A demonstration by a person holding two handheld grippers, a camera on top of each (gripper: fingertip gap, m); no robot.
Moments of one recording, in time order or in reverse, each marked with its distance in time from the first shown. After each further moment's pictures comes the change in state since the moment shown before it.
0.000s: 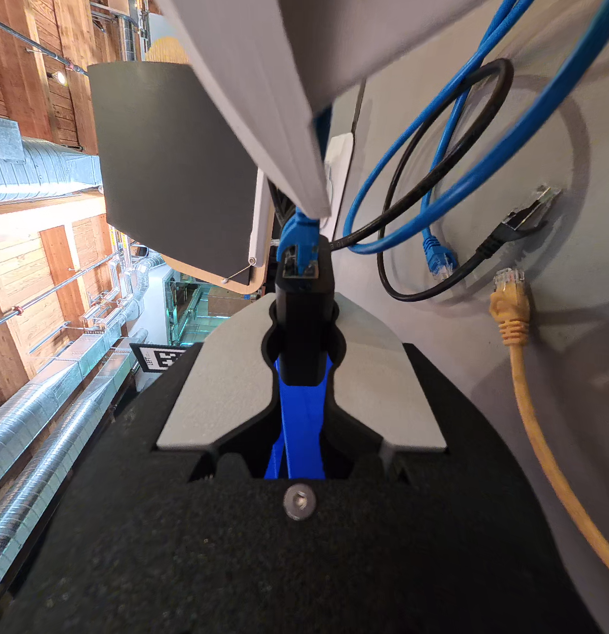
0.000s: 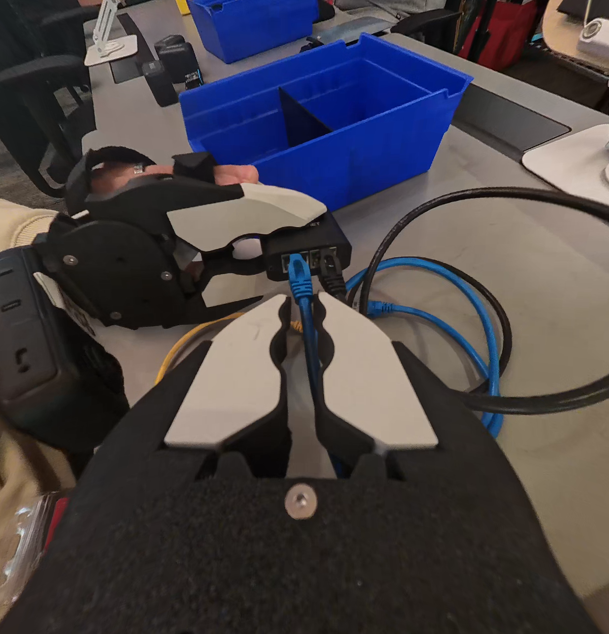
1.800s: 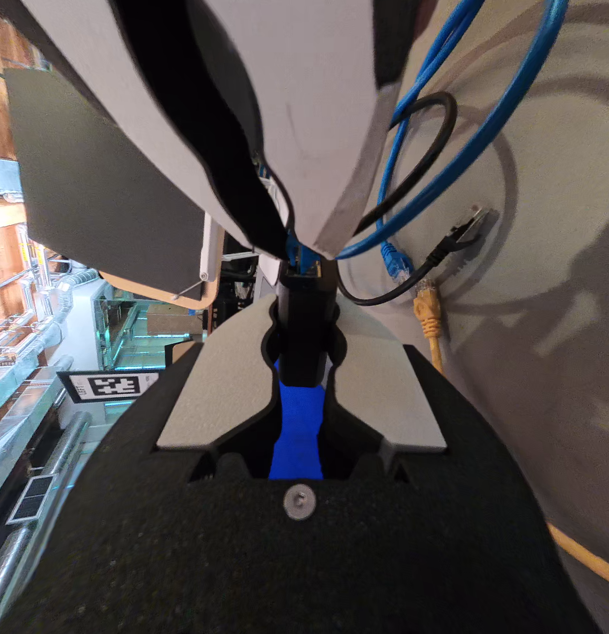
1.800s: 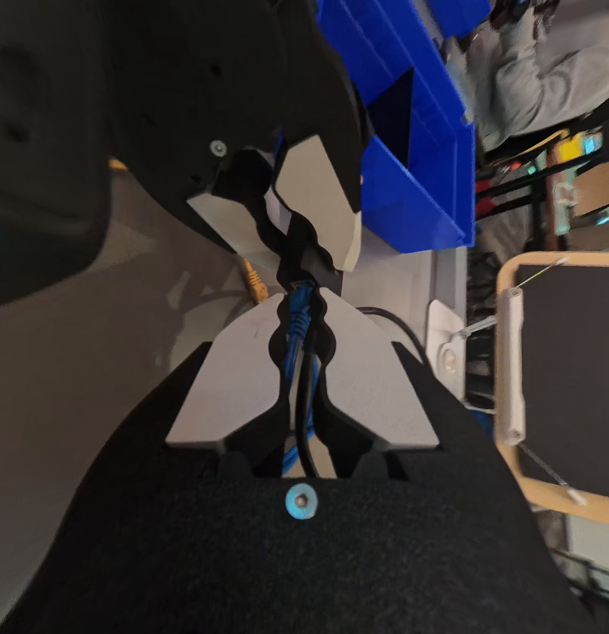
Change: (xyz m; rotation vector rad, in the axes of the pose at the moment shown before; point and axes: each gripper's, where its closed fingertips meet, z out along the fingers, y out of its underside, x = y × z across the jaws) left arm 0.019 -0.017 -0.019 0.045 0.184 -0.054; right arm -0.018 0.008 0.000 -0.202 0.008 -1.002
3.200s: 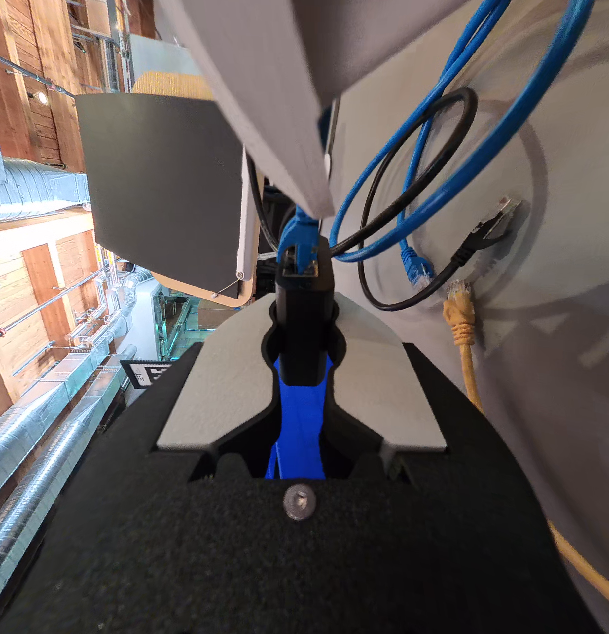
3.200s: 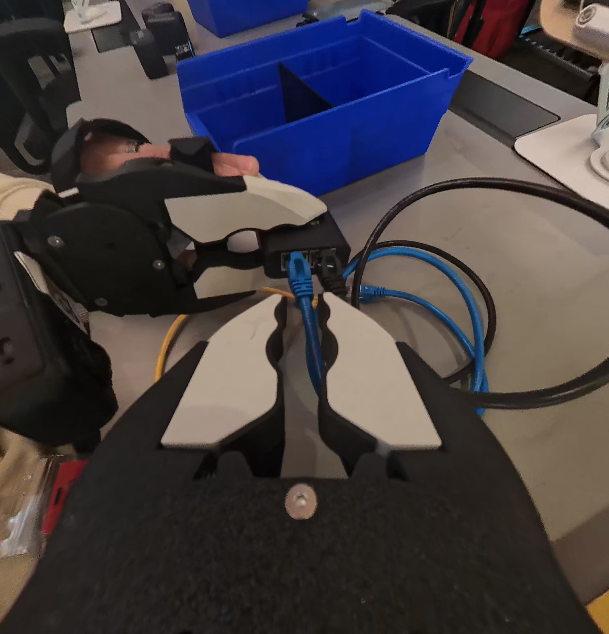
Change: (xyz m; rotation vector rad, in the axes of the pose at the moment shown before) left arm -0.009 0.000 0.004 -0.016 -0.132 0.075; right arm -0.003 0.014 -0.016 0.153 0.011 0.971
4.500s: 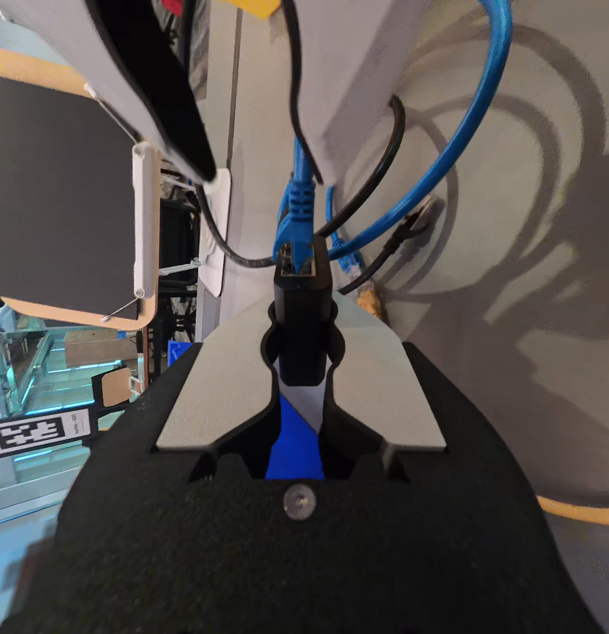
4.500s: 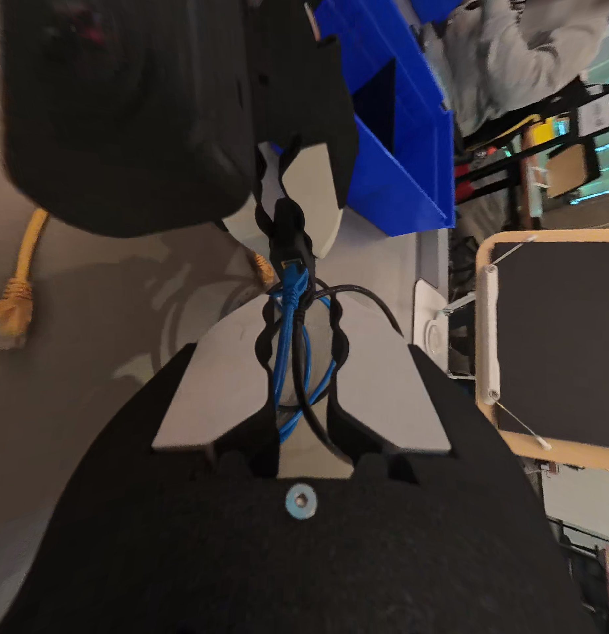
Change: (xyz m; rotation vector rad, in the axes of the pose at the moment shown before) left arm 0.031 -0.007 -0.017 0.049 0.360 -0.104; right arm -0.016 -0.004 -0.017 -0.155 0.065 -0.972
